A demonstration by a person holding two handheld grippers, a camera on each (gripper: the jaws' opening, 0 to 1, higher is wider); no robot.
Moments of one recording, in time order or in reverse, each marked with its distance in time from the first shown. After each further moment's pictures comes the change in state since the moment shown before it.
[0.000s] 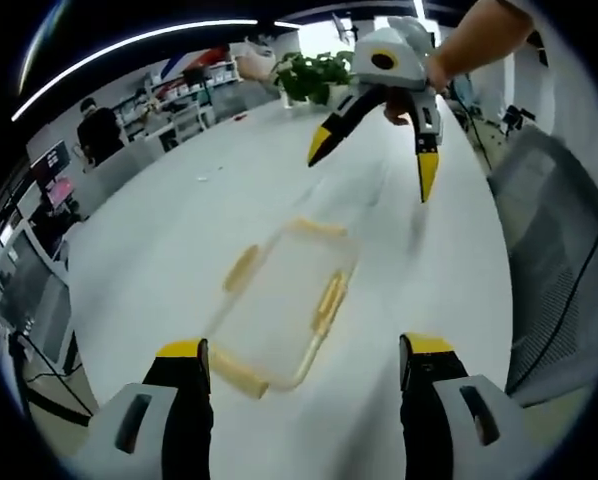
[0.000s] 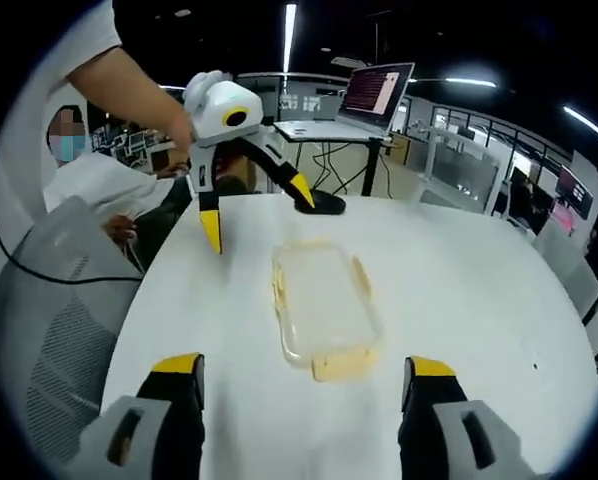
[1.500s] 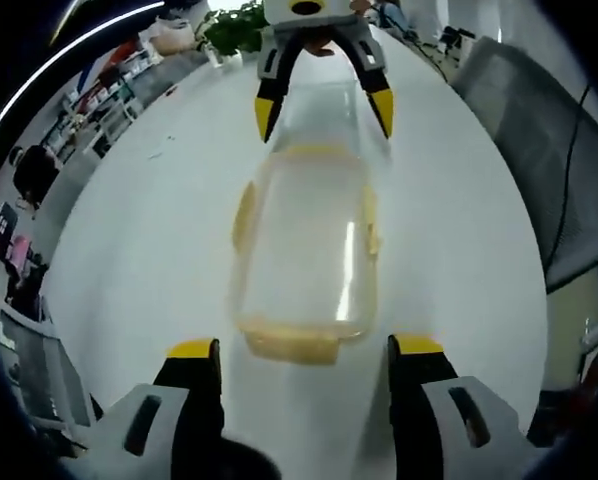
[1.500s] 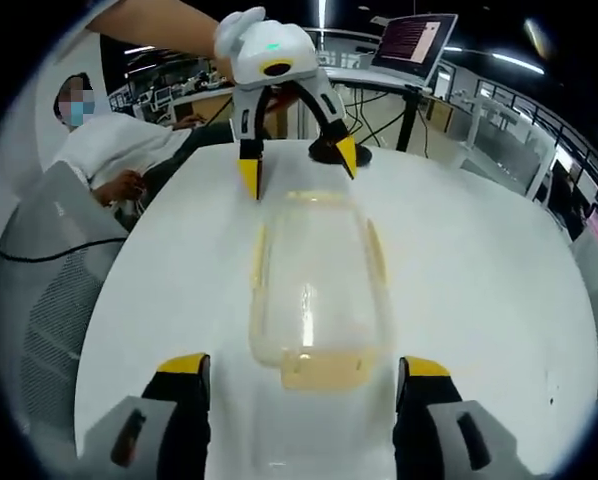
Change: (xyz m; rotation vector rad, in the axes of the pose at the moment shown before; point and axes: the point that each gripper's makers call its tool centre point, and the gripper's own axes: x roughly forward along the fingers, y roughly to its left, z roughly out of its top) left arm 0.026 0.048 -0.046 0.301 0.239 -0.168; right arm 0.049 -0.022 -0.021 -0.057 0.209 0.141
